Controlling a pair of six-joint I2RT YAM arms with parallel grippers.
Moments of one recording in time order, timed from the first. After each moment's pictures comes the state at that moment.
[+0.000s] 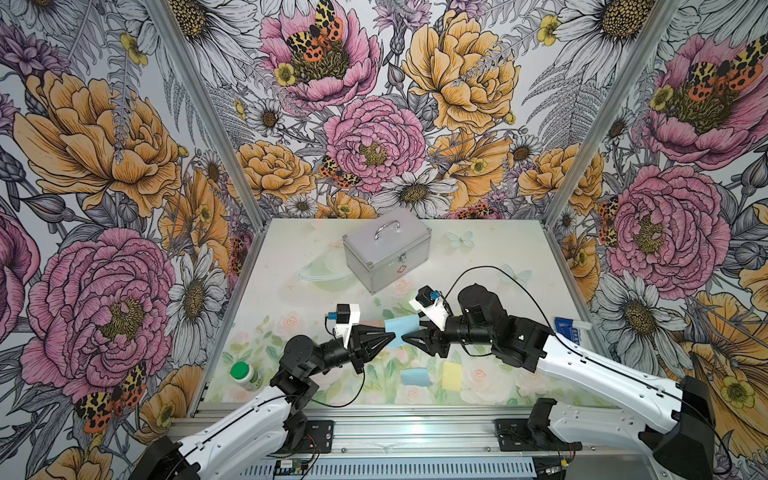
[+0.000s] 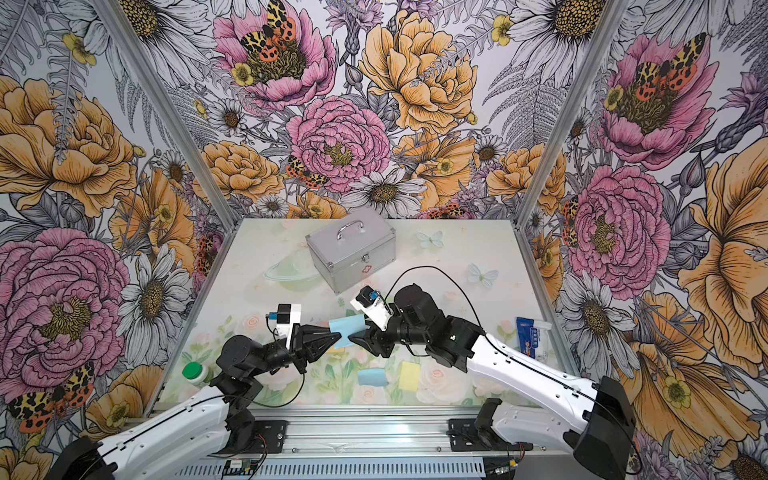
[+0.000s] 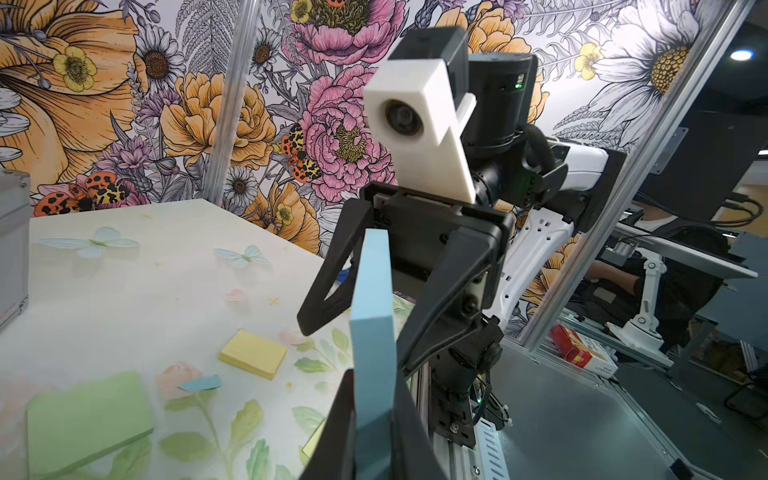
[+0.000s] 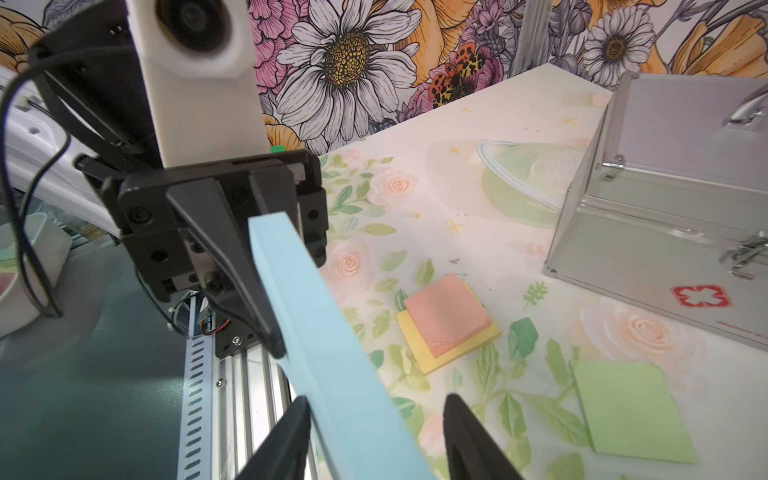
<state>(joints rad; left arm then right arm) -0.65 0.77 0.17 0.77 0.65 -0.49 0.90 1.11 0.88 -0.28 -0.39 0.02</state>
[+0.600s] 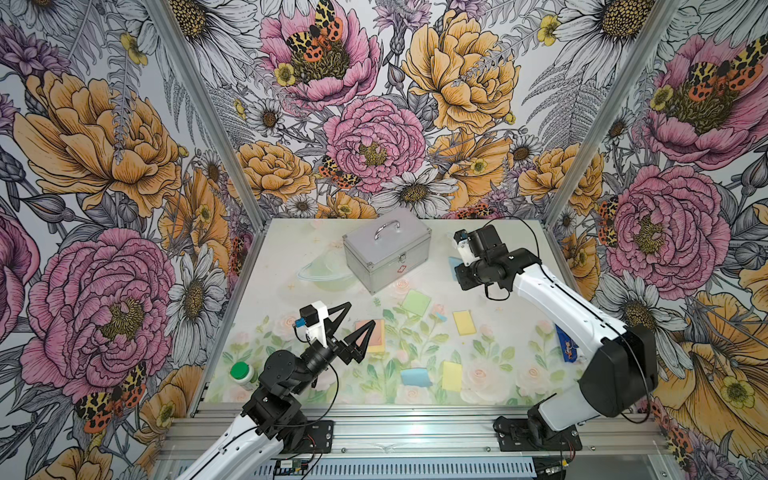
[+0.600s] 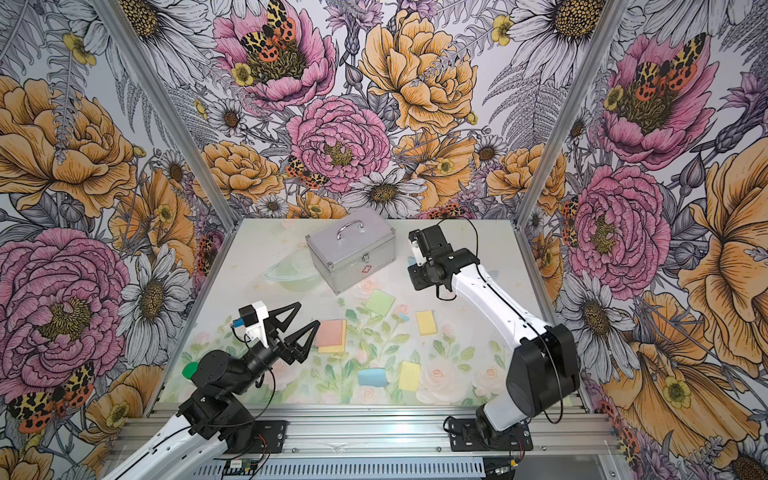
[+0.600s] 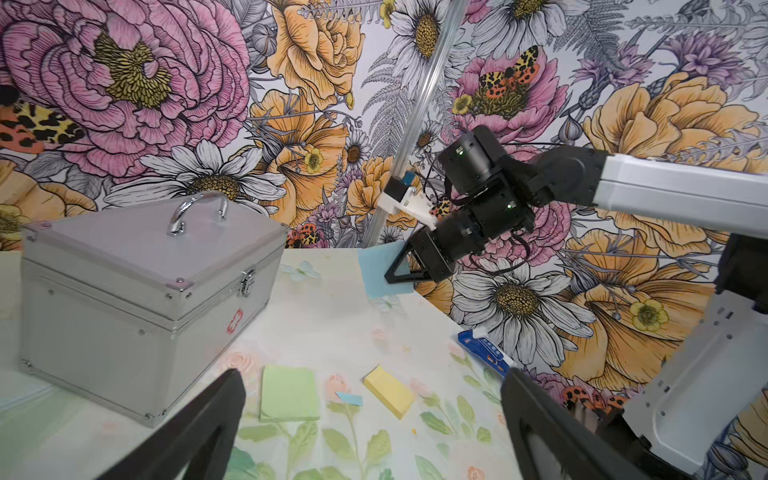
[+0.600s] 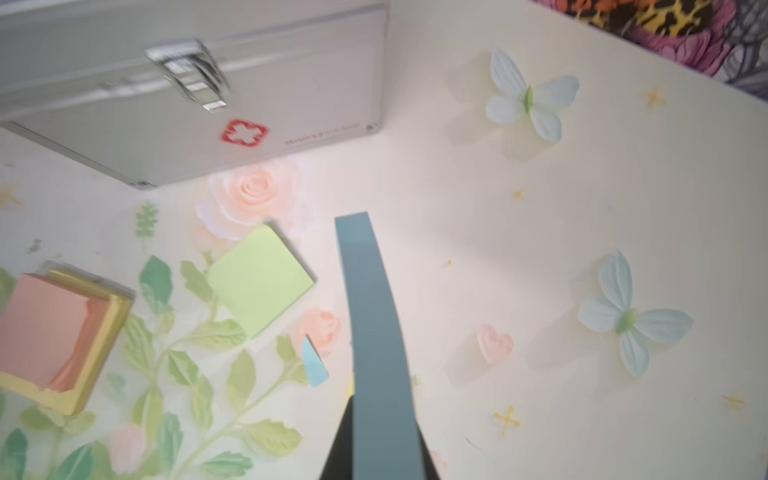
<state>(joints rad) -0.68 0.26 0.20 0.20 0.03 -0.39 0.37 1.63 1.37 -0.86 0.04 -0.01</state>
